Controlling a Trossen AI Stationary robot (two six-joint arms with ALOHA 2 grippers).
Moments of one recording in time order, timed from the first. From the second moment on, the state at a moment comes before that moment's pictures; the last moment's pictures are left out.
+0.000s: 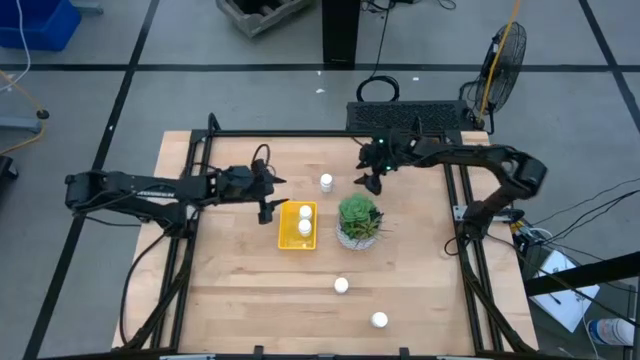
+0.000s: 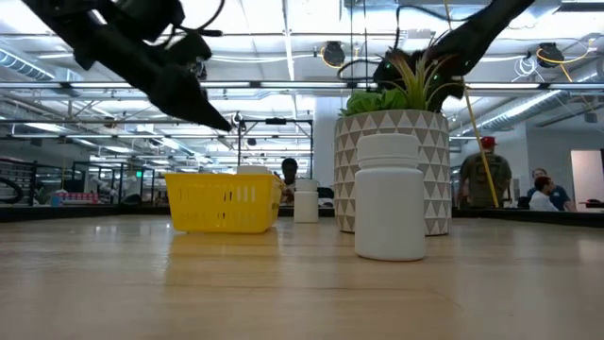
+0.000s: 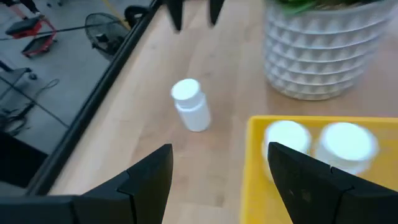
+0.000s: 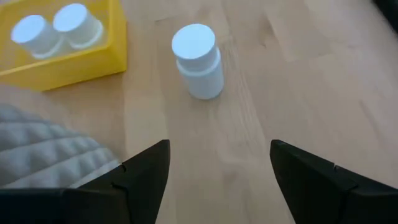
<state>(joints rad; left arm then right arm) 0.20 1.12 0.53 0.08 -0.09 0.21 -0.58 1.54 0.89 -0.23 -0.39 -0.20</state>
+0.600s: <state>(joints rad) 0.53 1.53 0.71 0.19 0.27 0.48 -0.46 1.38 0.89 -0.42 -0.39 -0.20</state>
